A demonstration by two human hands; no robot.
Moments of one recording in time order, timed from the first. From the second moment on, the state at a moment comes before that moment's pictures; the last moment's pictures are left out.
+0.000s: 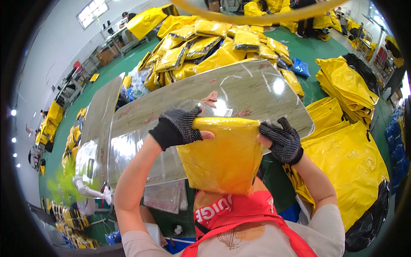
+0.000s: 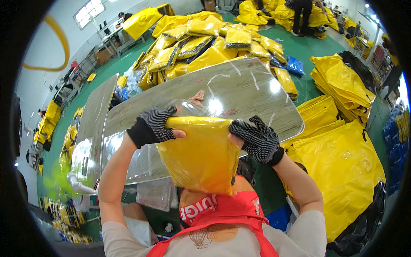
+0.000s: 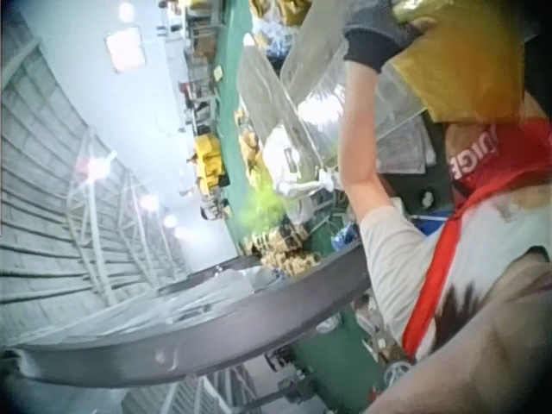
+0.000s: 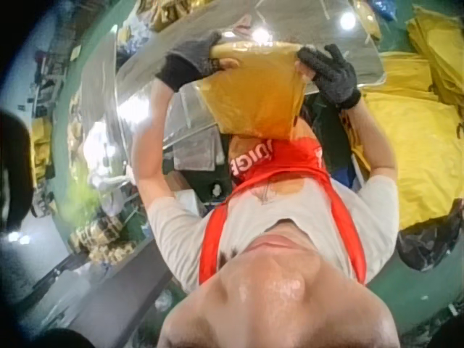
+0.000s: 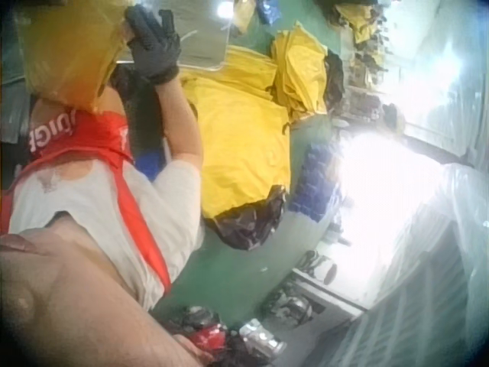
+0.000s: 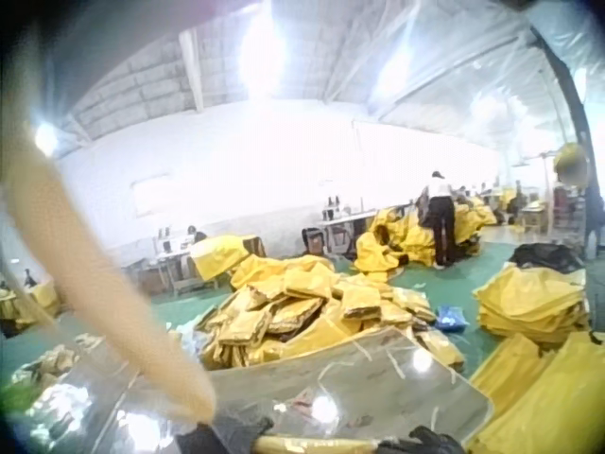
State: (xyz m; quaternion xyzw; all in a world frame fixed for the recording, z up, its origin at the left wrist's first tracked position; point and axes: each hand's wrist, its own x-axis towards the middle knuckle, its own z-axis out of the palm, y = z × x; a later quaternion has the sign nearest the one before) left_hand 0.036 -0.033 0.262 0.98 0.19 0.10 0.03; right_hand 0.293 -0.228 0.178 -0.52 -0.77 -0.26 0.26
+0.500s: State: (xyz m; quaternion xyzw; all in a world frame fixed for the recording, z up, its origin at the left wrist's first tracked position) left_hand -0.025 -0.078 0.234 0.81 0.32 0.46 0.17; right_hand 0.294 -0.068 0.202 -0.39 -0.88 0.27 0.10
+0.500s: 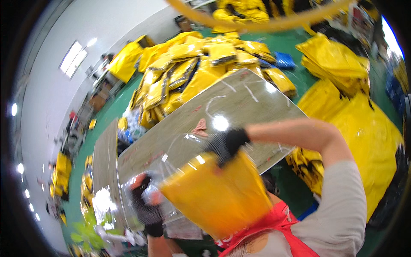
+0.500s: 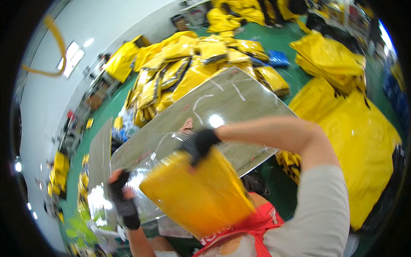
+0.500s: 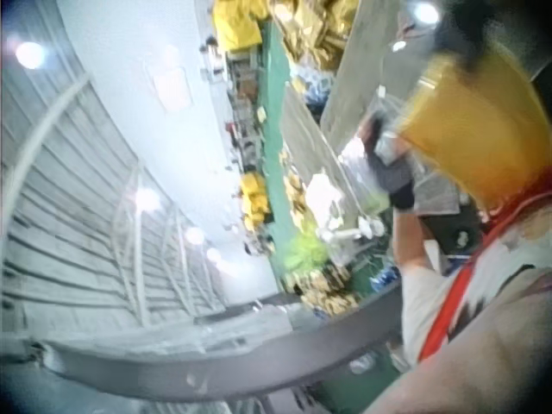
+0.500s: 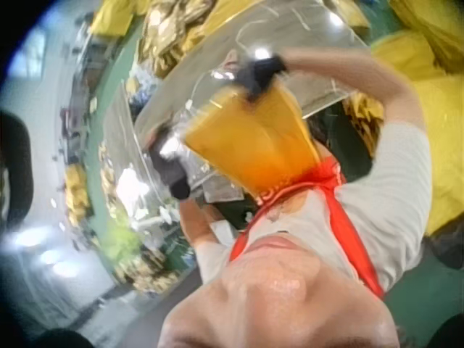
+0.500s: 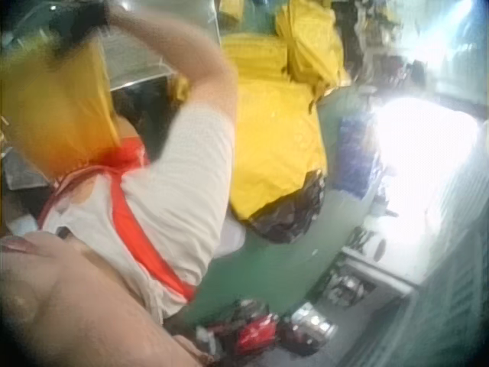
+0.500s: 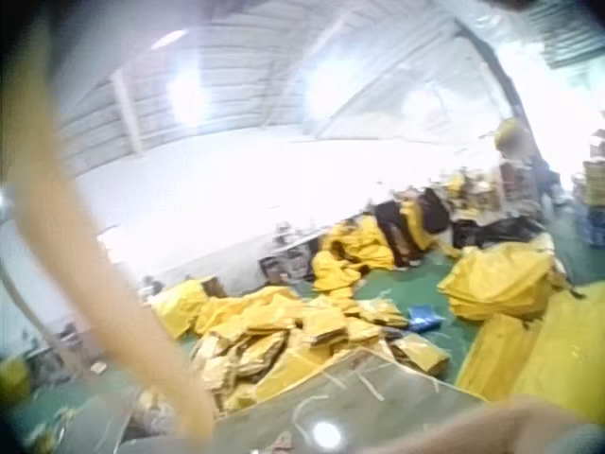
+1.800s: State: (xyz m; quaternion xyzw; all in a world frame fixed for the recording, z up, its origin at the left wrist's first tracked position) left_hand 0.153 0.030 0.179 0.50 0.21 0.01 0.84; right_hand 0.127 -0.225 0.059 -0.38 -0.81 0.30 0.32
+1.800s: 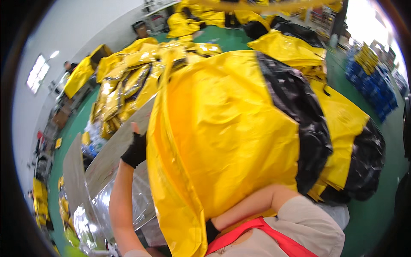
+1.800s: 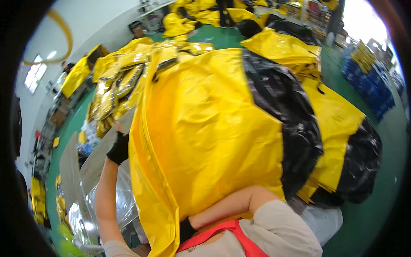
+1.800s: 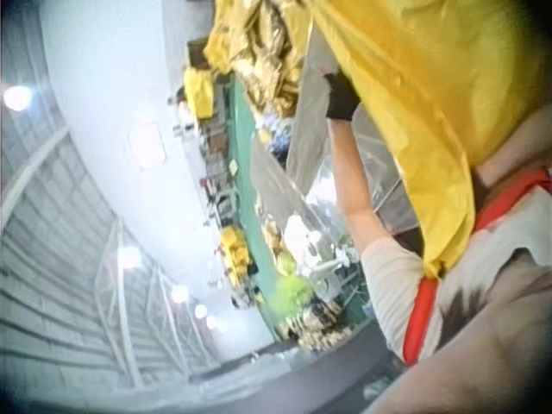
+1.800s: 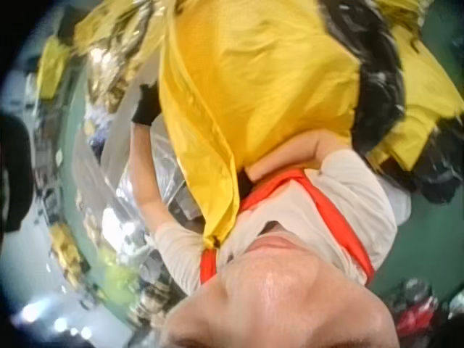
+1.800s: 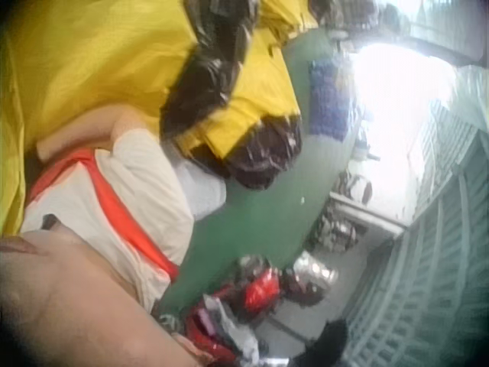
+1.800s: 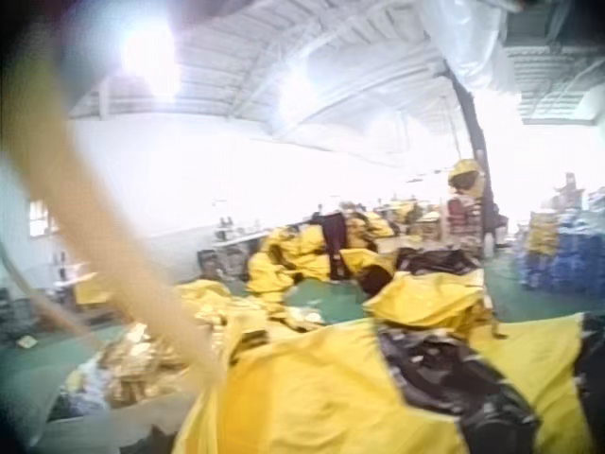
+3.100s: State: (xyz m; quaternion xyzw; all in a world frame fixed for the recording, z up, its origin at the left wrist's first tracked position) left_hand -0.342 0.189 -0.047 0.63 0.74 0.25 0.01; right_hand 0.656 -0.023 0.081 -0.93 -0.37 -0.05 -0.04
